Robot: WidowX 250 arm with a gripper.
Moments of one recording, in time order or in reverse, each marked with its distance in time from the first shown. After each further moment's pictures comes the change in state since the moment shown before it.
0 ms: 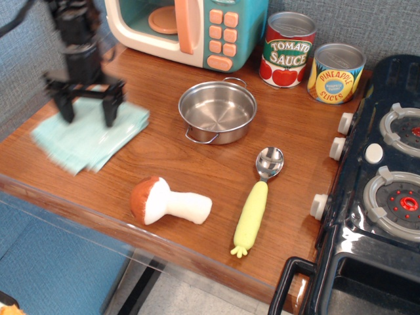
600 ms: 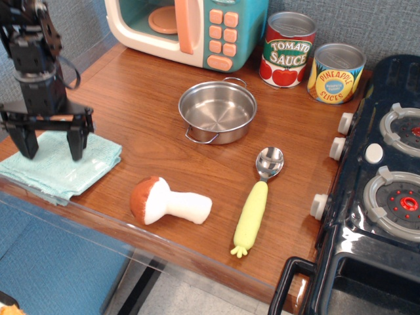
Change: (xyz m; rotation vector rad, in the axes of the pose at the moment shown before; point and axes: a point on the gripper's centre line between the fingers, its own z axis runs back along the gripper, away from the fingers) arm -0.048 0.011 0.014 -0.010 -0.022 0.084
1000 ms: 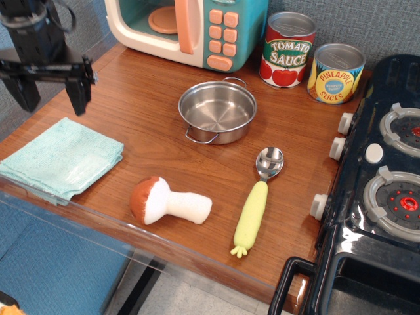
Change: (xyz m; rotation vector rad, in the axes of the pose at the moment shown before) arm 0.004 -0.015 0.066 -0.062 -0.165 -0.117
